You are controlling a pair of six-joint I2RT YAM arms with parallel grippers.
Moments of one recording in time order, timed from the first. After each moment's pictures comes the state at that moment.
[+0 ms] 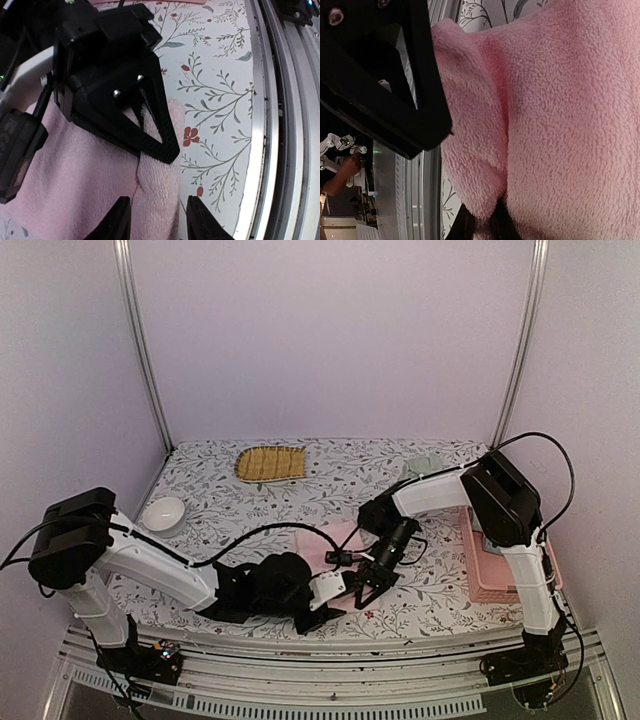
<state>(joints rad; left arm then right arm) -1.26 1.71 0.72 0.34 -0.09 0.13 0.74 2.29 1.53 -1.12 -0.93 -0.87</state>
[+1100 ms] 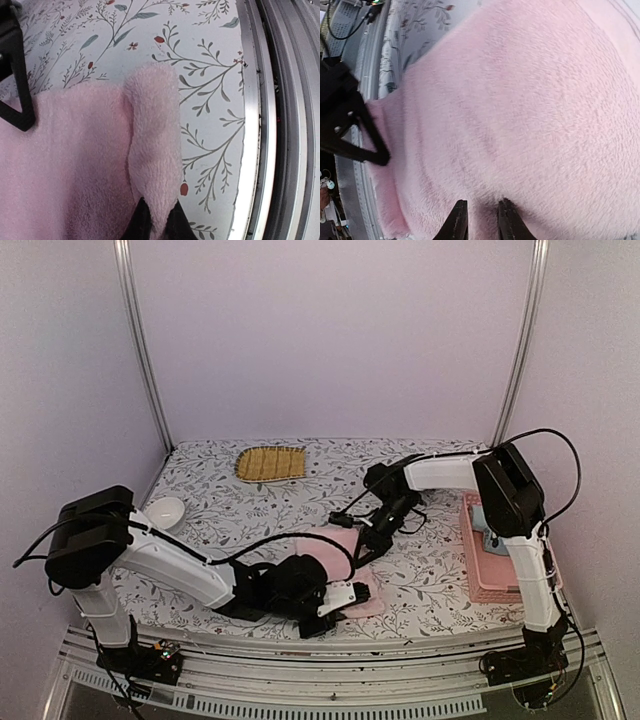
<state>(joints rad) -1.25 1.82 0.82 0.21 -0.03 0.19 0.63 2.27 1.69 -1.02 -0.79 -0.70</state>
